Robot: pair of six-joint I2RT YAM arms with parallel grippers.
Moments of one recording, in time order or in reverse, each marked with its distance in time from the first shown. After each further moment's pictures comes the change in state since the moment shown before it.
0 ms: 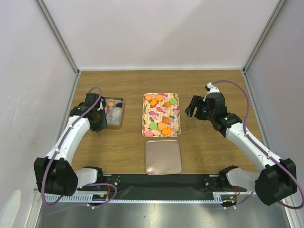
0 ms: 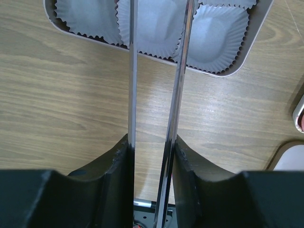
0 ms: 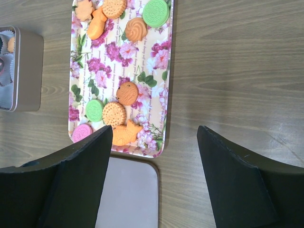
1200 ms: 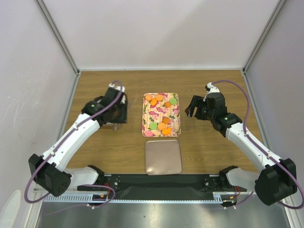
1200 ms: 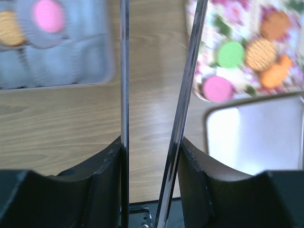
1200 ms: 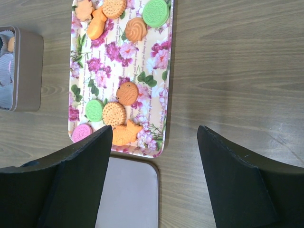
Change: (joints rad) left arm -0.393 0.013 0.219 -0.045 -0.059 -0.059; right arm 0.000 0.000 0.000 0.000 0.002 0.000
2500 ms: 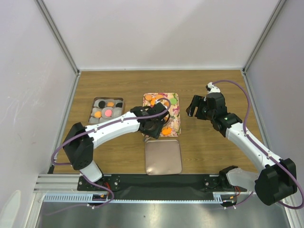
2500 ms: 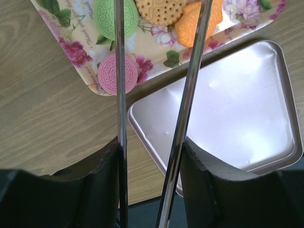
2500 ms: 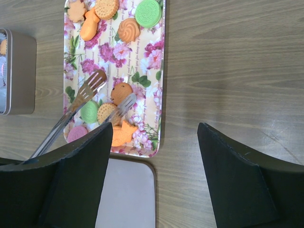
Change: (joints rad) left arm -0.438 0.411 0.093 0.086 0.000 -0.093; right arm 0.000 0.000 0.000 -0.001 0.037 0.000
